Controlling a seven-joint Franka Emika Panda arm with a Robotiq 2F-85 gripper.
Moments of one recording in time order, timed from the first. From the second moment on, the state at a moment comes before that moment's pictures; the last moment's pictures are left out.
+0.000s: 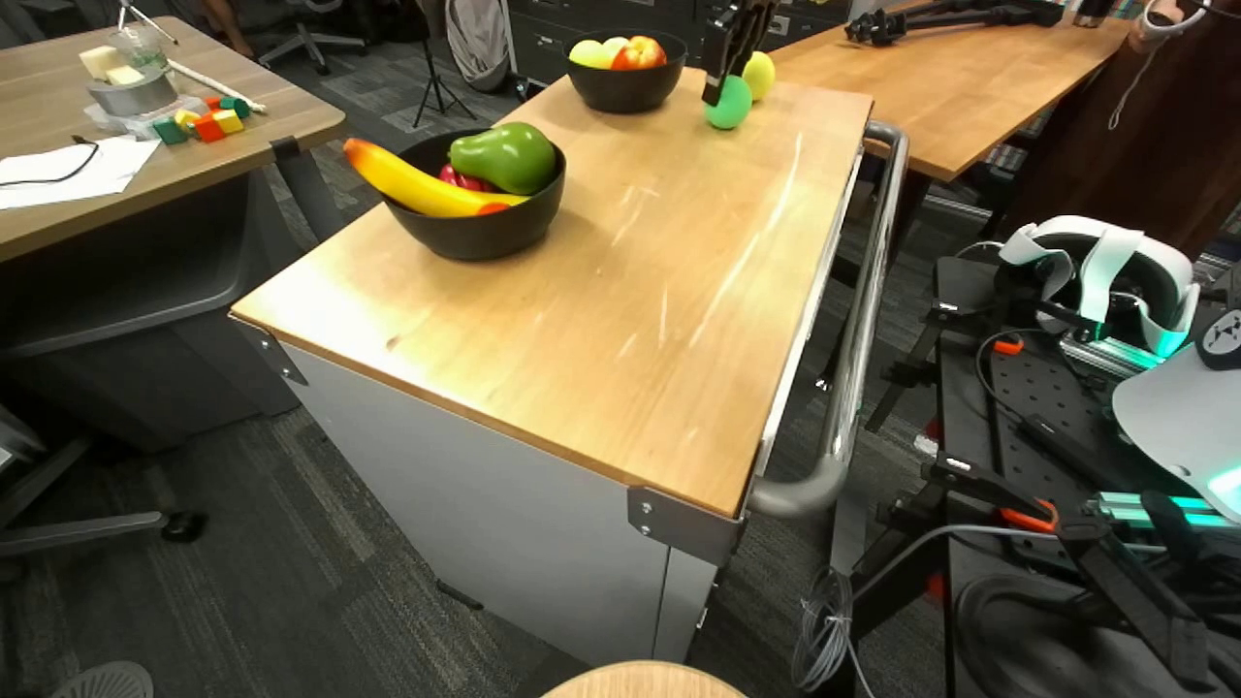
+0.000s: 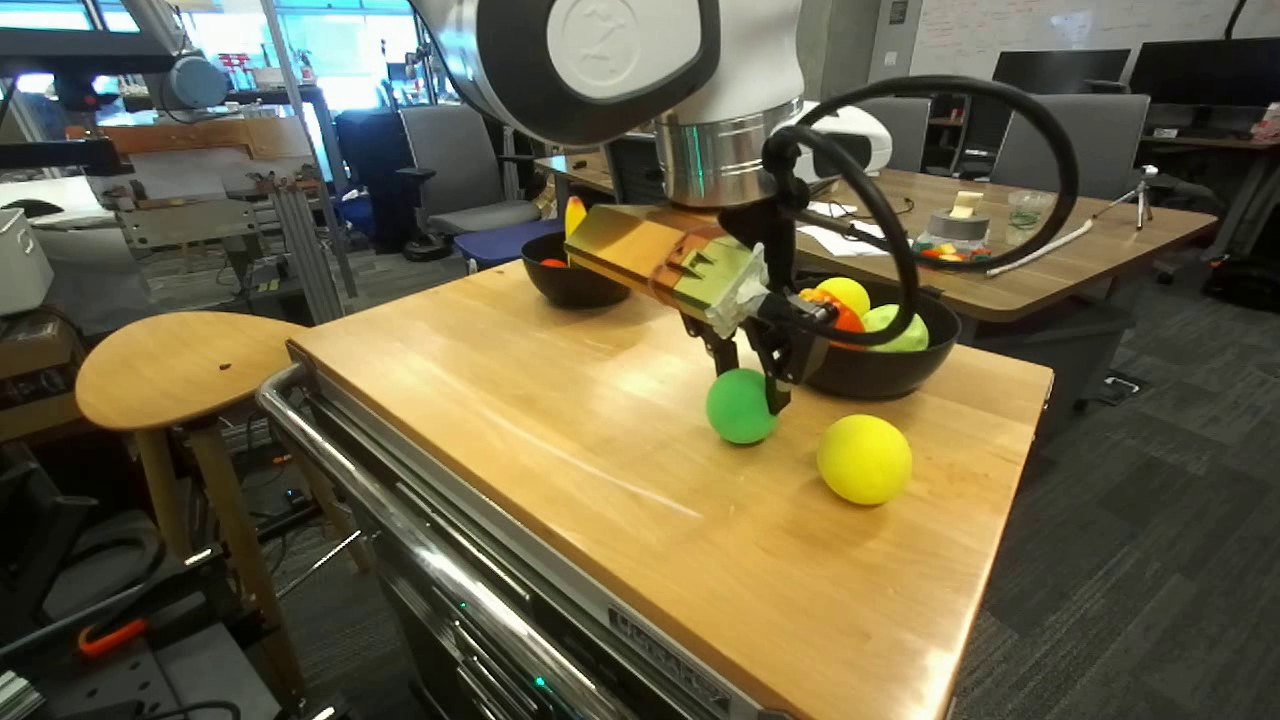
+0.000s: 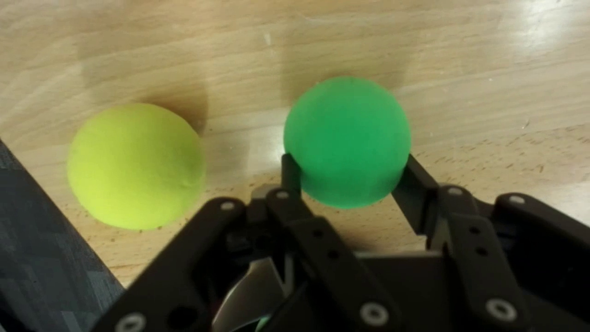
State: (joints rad) arm -0.17 0.16 -0.22 -2.26 0.08 2.63 -0.26
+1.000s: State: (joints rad) arm -0.16 0.02 -0.16 -2.05 0.23 2.65 -0.46
